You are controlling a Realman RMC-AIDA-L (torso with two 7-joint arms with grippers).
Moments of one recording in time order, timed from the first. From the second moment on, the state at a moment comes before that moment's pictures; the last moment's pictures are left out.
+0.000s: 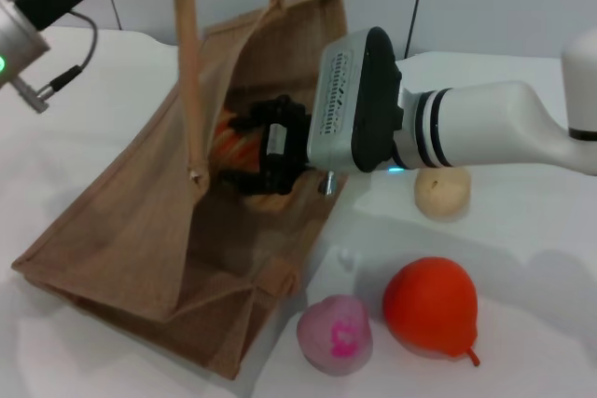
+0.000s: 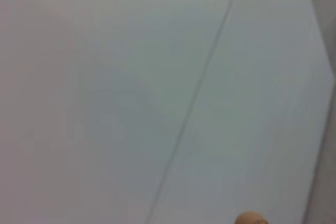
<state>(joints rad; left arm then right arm) -0.65 -2.02 0.42 0.48 -1.64 -1.60 1.67 1.20 2.03 0.07 0.28 -2.74 -0.66 0.66</state>
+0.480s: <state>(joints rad) -0.59 -2.03 0.36 0.48 -1.64 -1.52 1.72 1.14 2.00 0.10 0.27 -2.74 -0.88 0.68</state>
